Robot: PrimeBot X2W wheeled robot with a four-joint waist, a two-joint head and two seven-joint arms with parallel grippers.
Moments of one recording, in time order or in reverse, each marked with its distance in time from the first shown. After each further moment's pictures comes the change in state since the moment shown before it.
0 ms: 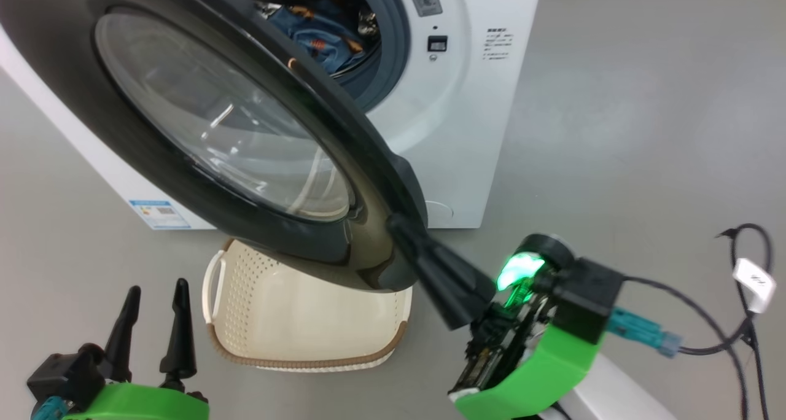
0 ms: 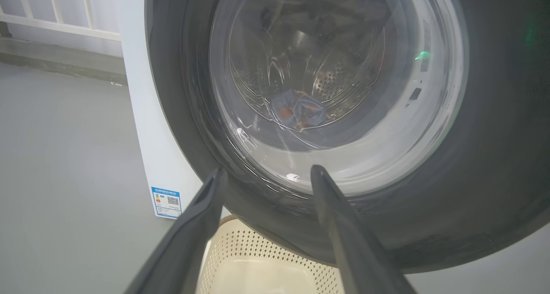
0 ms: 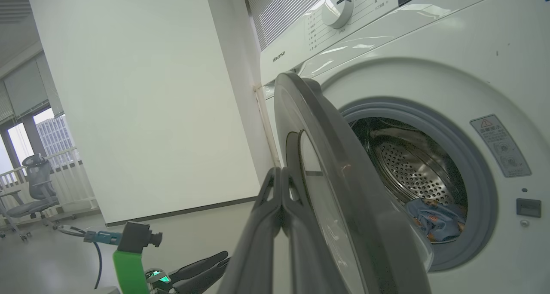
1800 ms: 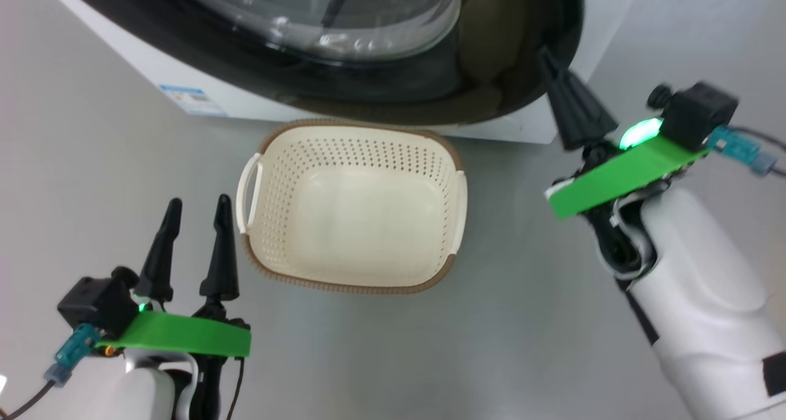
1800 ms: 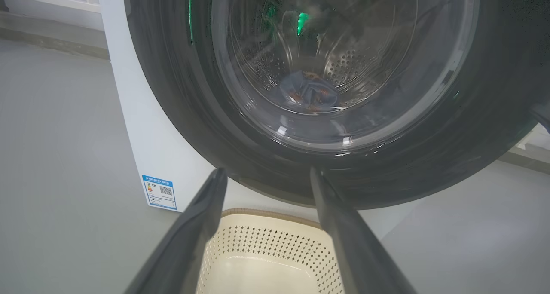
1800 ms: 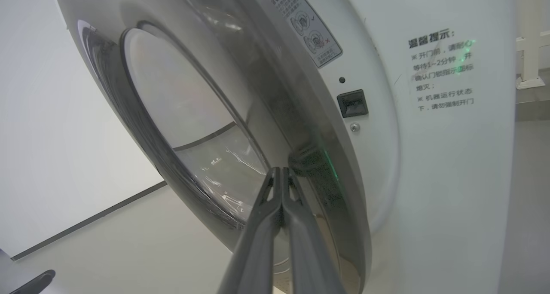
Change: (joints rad) left arm -0.181 -0.064 -0.082 -0.030 -0.008 0.000 0.000; right arm -0.337 -0.033 -0.284 0.501 0.050 0.000 0.000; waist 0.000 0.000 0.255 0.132
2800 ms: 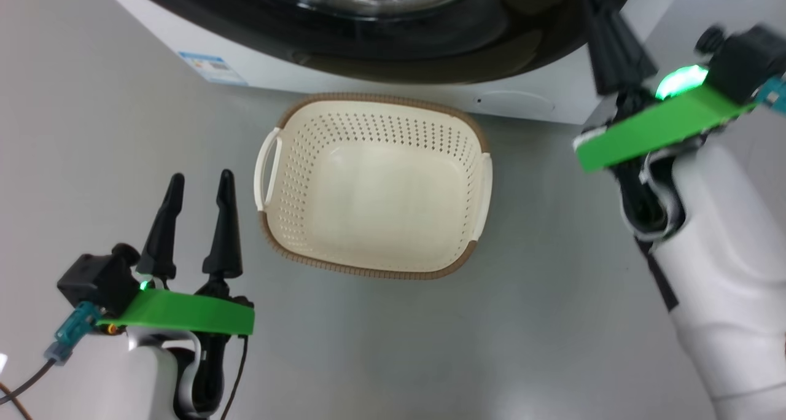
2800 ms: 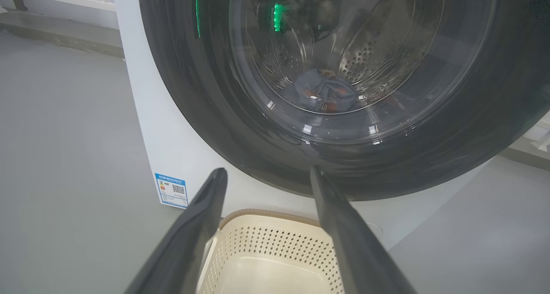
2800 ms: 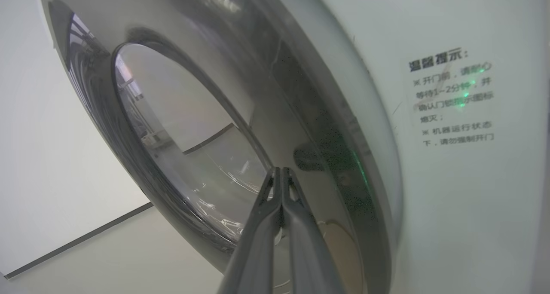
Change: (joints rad) left arm -0.070 -0.019 -0.007 0.016 -0.002 0.000 0.000; right arm -0.111 -0.025 -0.056 0.000 -0.004 0.000 0.000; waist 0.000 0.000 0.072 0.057
